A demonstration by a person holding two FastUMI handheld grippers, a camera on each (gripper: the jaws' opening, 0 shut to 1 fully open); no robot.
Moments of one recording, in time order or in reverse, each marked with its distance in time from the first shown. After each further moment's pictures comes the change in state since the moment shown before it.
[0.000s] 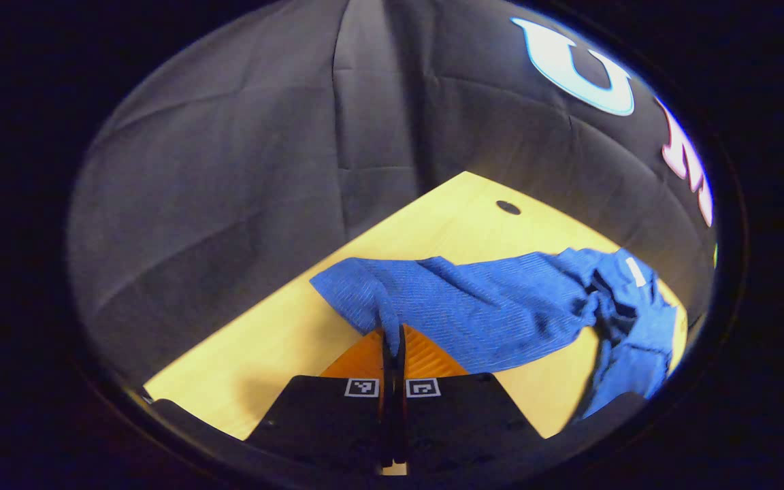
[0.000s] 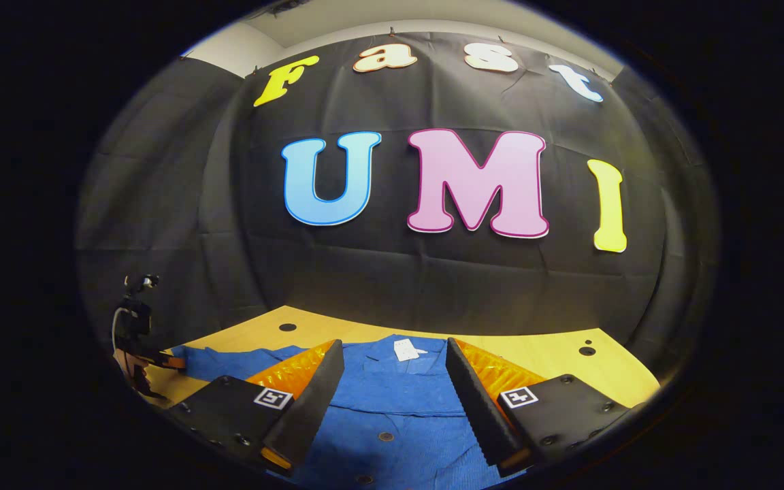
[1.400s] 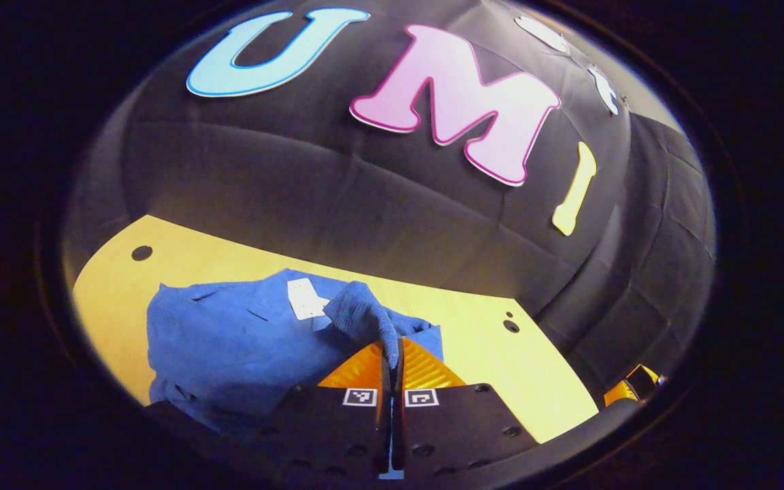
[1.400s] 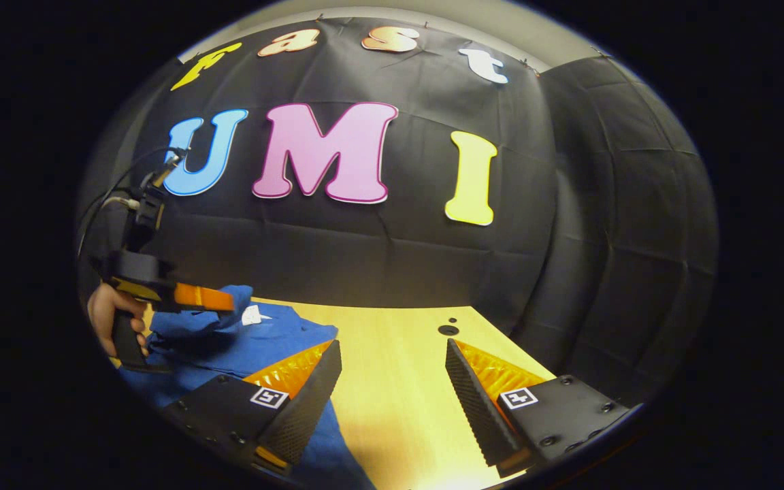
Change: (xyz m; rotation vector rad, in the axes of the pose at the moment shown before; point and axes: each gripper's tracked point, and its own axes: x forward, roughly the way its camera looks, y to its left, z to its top) left arm -0.089 -0.515 -0.052 0.371 -0.029 -0.726; right arm -0.068 -0.254 -0.052 -0.005 0.110 -0.438
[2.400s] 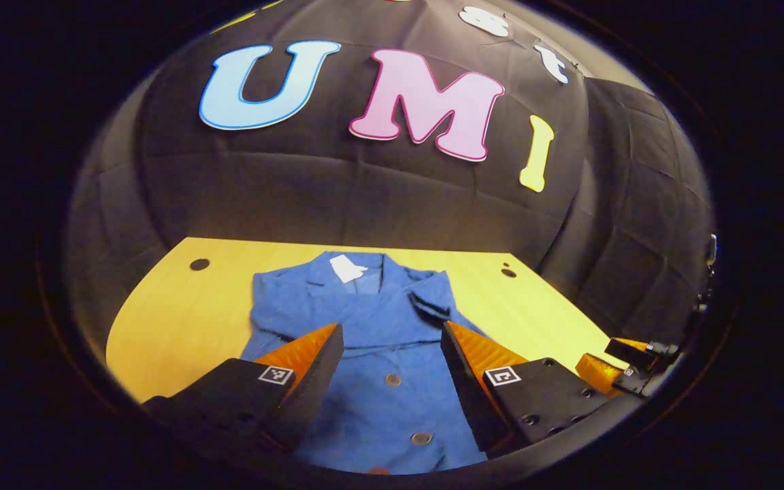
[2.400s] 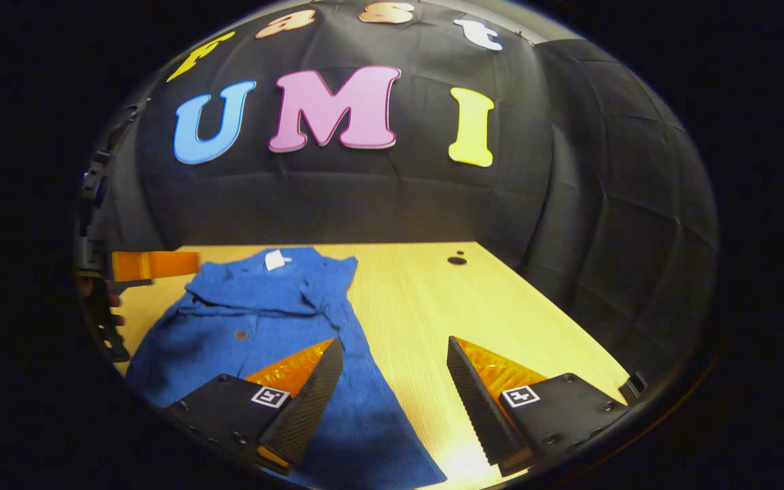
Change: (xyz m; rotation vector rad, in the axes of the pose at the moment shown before) left arm -0.209 0.082 -0.078 0.165 0.045 0.105; right arm -0.085 0.029 -0.104 0.017 0.288 0.033
